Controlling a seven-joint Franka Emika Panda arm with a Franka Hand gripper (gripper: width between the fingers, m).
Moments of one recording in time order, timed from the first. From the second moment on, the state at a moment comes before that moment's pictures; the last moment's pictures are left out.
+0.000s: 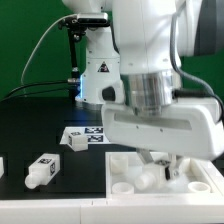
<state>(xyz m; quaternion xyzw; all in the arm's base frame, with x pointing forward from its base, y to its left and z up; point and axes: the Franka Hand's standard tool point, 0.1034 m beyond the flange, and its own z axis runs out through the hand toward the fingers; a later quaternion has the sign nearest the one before) 0.597 0.057 0.047 -0.91 0.41 0.00 0.08</state>
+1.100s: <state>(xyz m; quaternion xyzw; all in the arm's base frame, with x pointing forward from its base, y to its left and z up) 0.536 0.079 0.061 -0.83 0.55 0.06 0.05</state>
